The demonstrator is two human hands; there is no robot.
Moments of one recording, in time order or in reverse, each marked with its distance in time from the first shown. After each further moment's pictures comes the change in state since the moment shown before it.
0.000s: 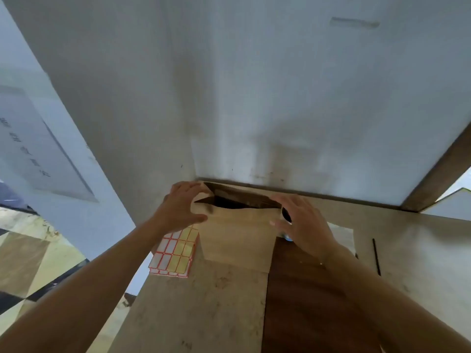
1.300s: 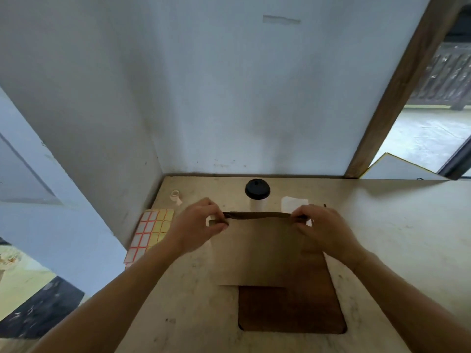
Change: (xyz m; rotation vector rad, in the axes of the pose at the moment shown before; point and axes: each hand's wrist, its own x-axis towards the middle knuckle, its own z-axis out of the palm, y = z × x) left_hand -0.076 0.142 0.018 -0.254 -0.048 0.264; right_hand -0.140 0.035 -0.059 0.038 0.075 0.157
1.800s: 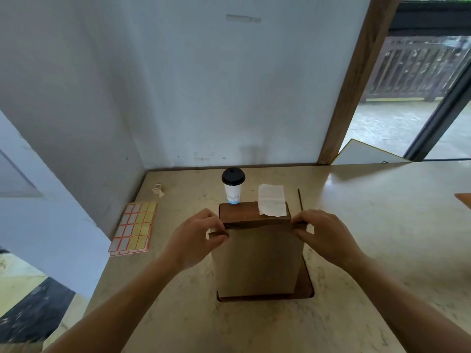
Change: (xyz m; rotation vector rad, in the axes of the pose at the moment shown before) left_hand -0.055 0.076 0.049 0.008 -0.035 0.018; right_hand -0.104 0.017 -0.035 -0.019 0.018 0.082
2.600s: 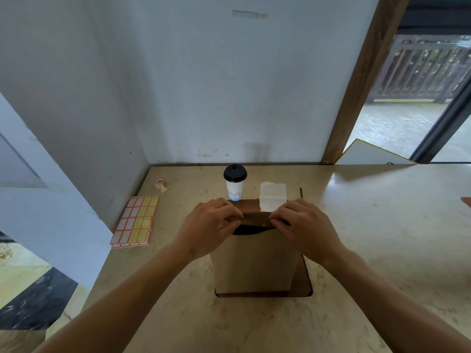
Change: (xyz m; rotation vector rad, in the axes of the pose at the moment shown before) left_hand 0.014 0.032 -0.002 0.126 0.047 0.135; right_hand 0.010 -0.035 0.004 -0.178 0.073 -0.269
